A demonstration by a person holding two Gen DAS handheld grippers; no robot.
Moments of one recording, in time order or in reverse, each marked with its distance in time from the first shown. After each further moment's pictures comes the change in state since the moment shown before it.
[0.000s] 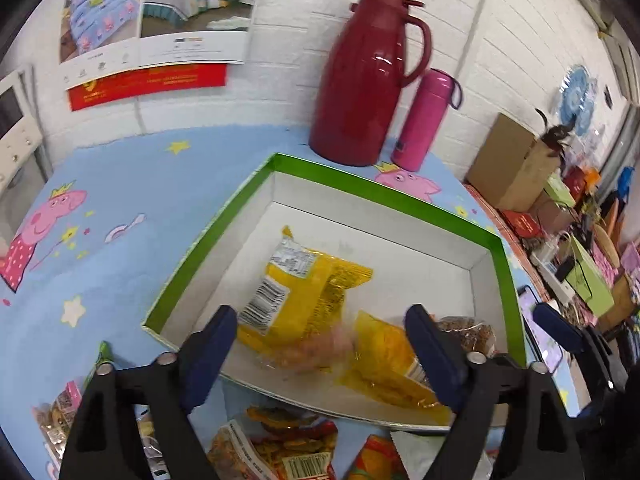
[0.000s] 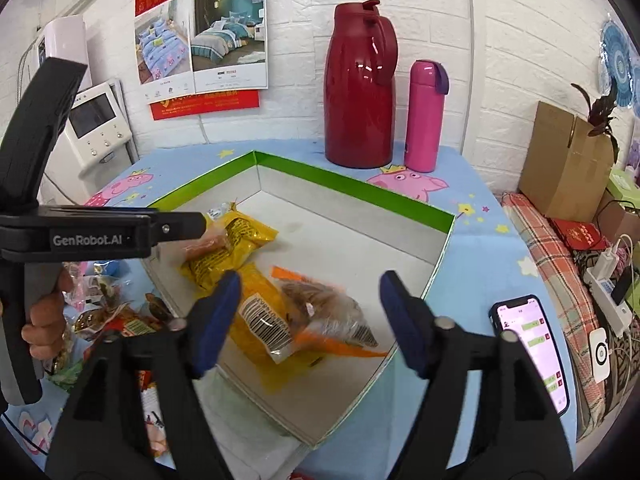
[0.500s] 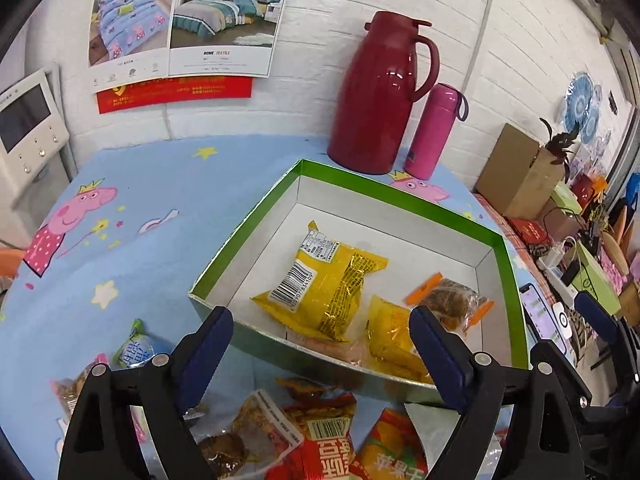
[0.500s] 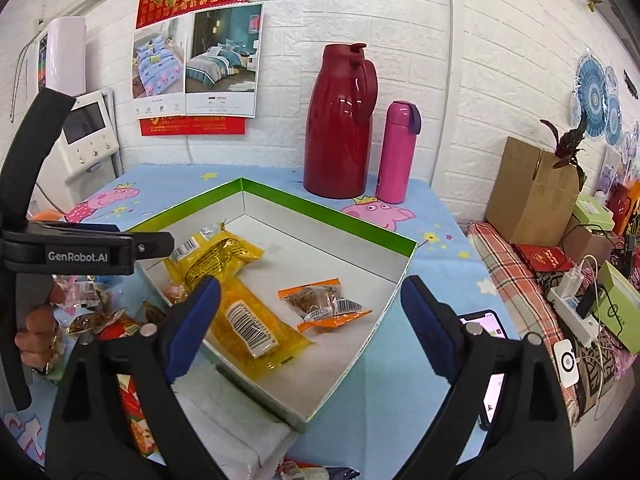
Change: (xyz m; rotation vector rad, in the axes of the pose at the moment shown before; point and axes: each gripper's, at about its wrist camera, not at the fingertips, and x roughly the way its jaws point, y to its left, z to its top) left arm -0.032 0.005 -0.017 0.017 -0.029 0.022; right arm -0.039 0.015 0.000 -0.047 -0.060 -0.092
